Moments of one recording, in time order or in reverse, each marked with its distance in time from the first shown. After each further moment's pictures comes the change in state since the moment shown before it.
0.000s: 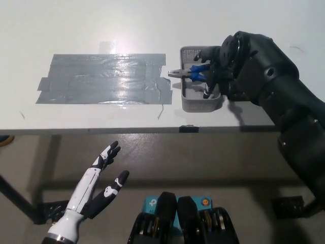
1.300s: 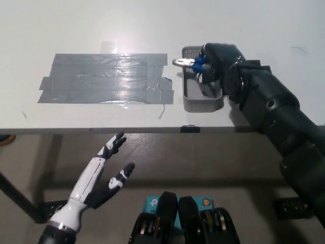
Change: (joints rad) left_arm -0.073 0.011 -0.007 0.009 0.003 -0.010 -0.021; right_arm 0.117 -0.008 0.028 0.004 -0.054 -0.219 -0.553
